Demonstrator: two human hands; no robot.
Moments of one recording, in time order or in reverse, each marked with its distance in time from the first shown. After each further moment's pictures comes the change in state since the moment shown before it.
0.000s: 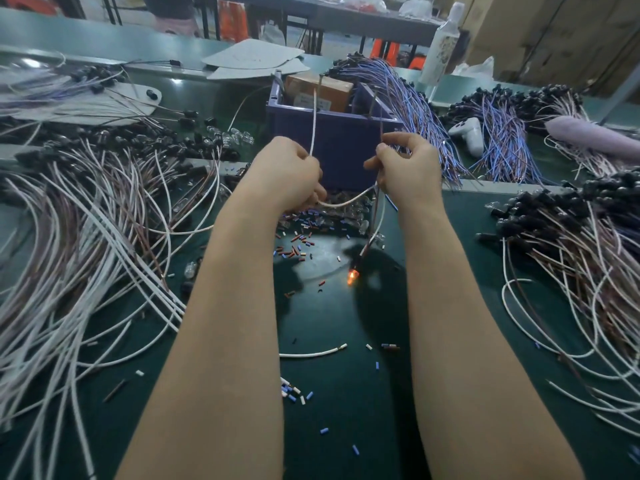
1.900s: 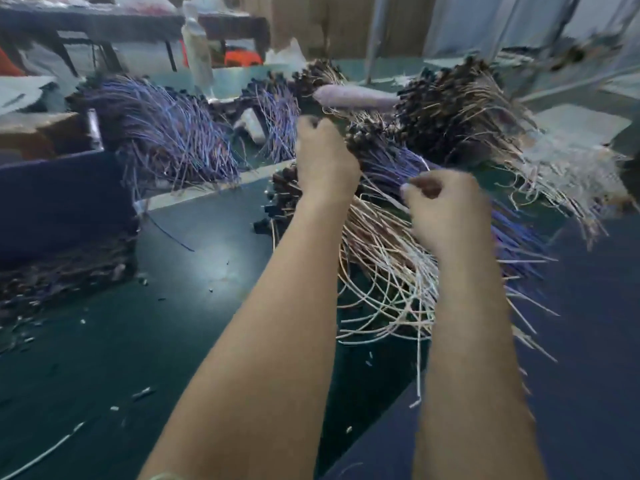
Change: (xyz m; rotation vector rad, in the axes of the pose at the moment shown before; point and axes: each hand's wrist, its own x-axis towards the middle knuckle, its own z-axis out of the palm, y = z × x) left_hand -0.028 0.143 0.309 0.320 -0.020 0.522; right_hand -0.093 0.010 -0.290 -0.629 0.563 0.206
